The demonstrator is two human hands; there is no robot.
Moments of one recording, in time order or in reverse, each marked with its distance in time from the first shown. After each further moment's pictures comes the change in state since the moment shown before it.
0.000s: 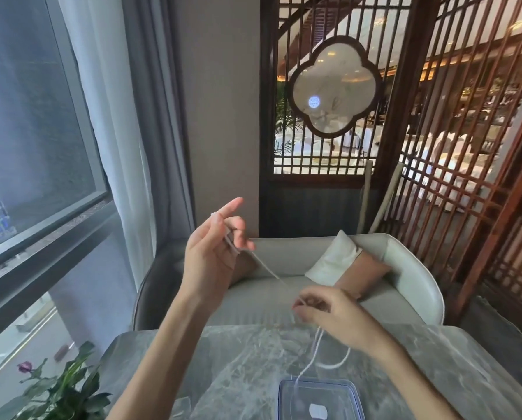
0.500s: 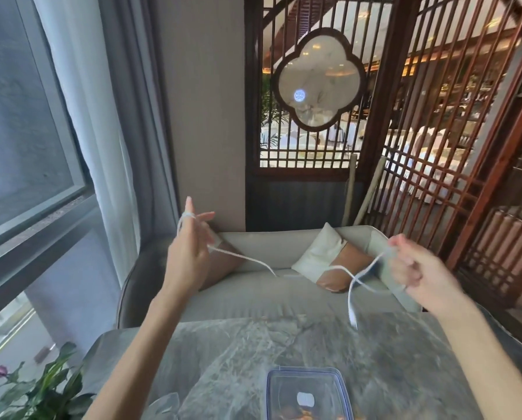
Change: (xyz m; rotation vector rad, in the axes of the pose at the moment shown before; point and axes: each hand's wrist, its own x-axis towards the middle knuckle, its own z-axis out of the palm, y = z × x) left_hand 0.015 -0.032 -0.067 1.197 0.095 0.214; right_hand -0.024 0.071 -0.141 0.958 0.352 0.160
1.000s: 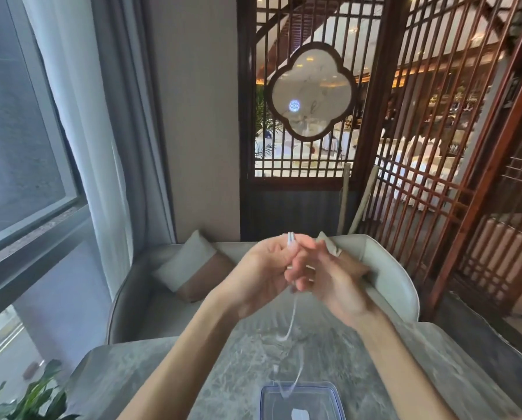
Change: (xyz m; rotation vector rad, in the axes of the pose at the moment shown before) left_hand -0.009 0.114 0.065 -1.175 -0.865 -0.307; right_hand -0.010 0.033 0.138 -0.224 -0.403 -0.087
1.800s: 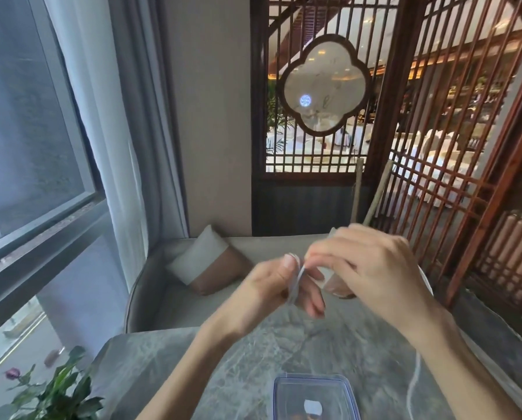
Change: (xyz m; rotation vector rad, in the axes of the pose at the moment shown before) left_hand -0.048 -0.008 -0.002 0.282 0.086 0.023; right_hand -0.028 -0.067 0.035 -1.416 0.190 -0.666
